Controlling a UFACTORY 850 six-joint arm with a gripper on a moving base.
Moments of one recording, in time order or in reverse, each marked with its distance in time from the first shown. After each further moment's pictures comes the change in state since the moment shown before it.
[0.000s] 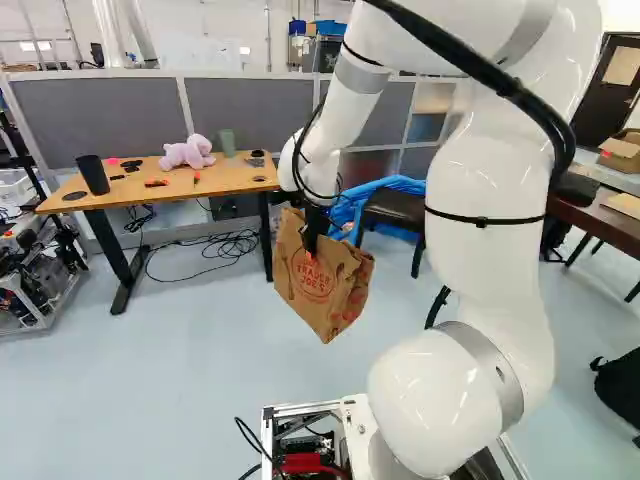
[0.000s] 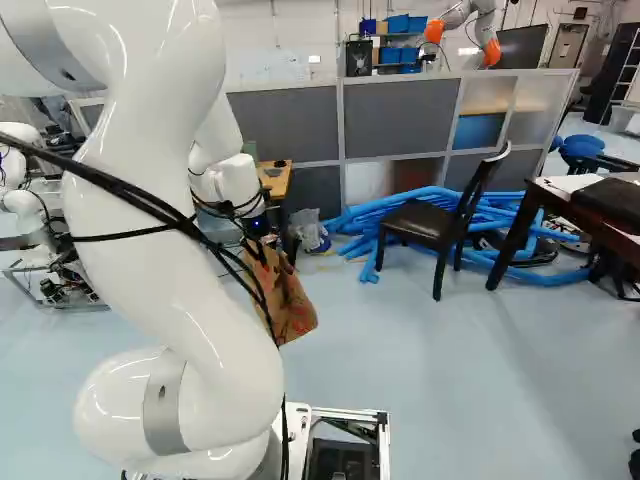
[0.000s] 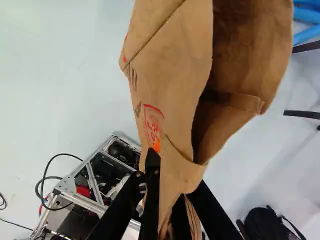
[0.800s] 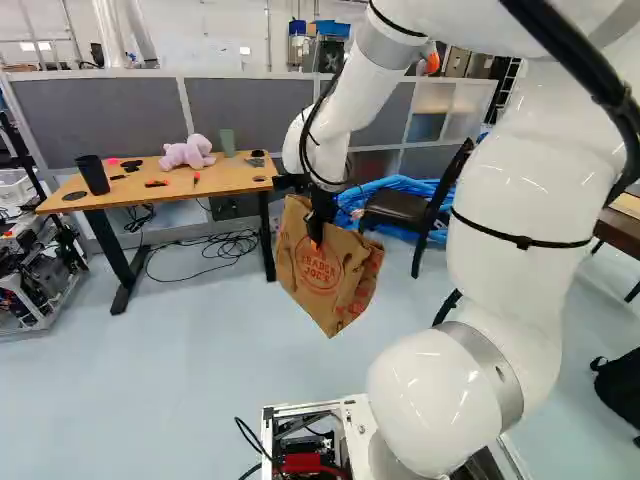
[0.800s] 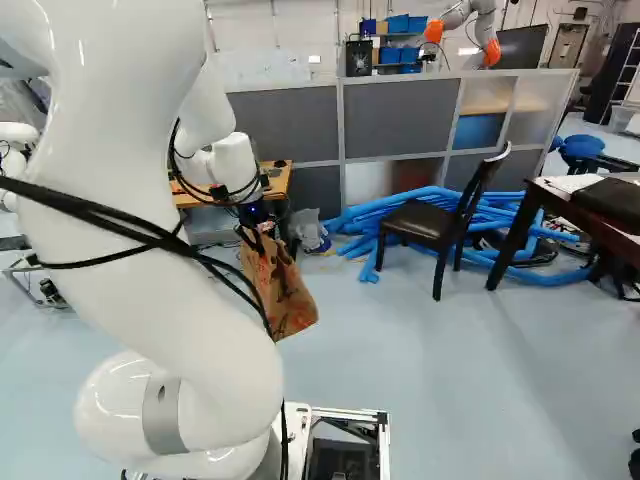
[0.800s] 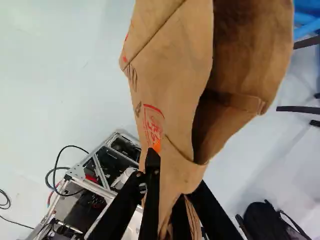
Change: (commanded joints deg) arm -1.1 8.7 1.7 0.0 -5.7 0.0
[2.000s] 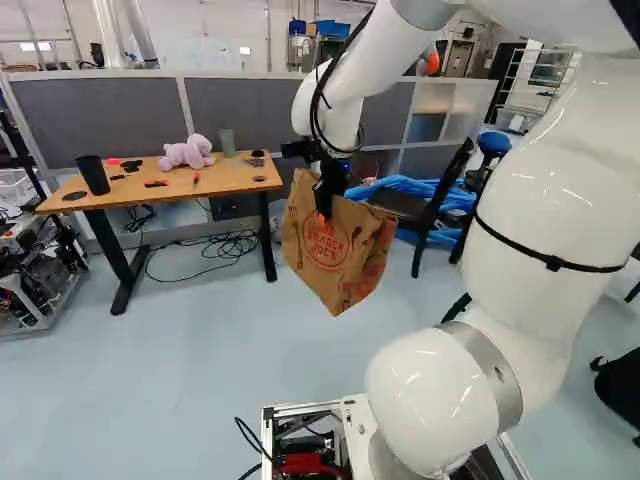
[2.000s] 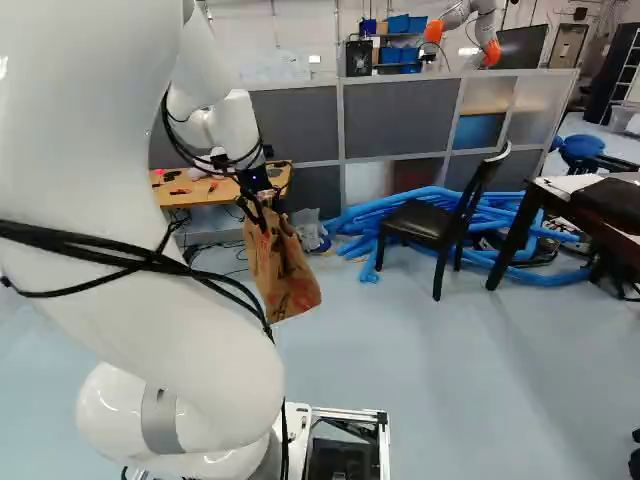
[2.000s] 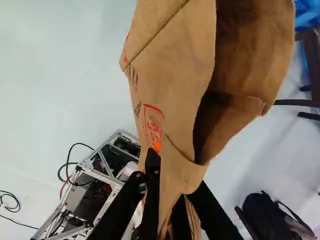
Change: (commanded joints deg) arm -2.9 5.4 -6.3 0.0 -10.8 0.0
